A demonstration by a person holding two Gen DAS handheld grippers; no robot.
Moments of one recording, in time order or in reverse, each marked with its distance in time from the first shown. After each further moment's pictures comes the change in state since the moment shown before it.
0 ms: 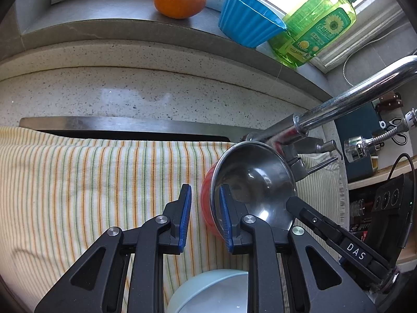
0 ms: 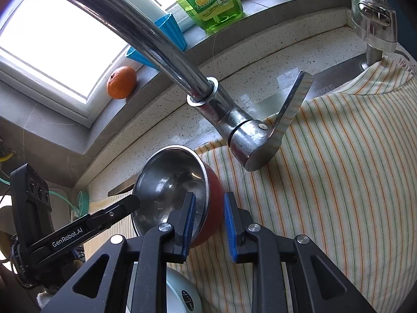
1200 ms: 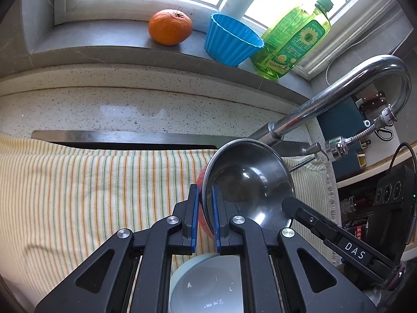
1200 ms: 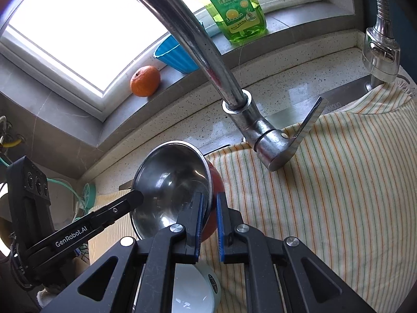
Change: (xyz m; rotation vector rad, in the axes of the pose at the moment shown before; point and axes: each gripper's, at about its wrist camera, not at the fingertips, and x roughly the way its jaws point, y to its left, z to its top) left arm -0.045 -0.007 -0.007 0.045 -0.075 -0.026; right arm -0.034 0.035 -0.007 -0.073 -0.030 0.011
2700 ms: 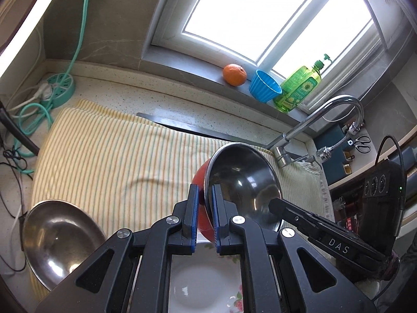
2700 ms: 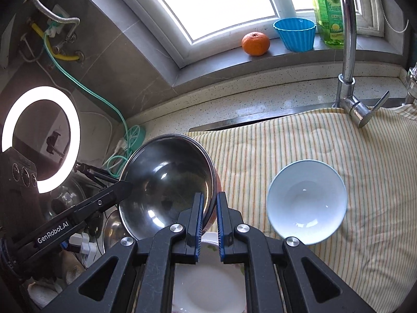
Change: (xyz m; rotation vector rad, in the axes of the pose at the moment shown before) left arm -0.178 0.100 -0.106 -0.109 -0.201 0.032; right arm -0.036 0.170 -0.131 -0.261 0.063 0.066
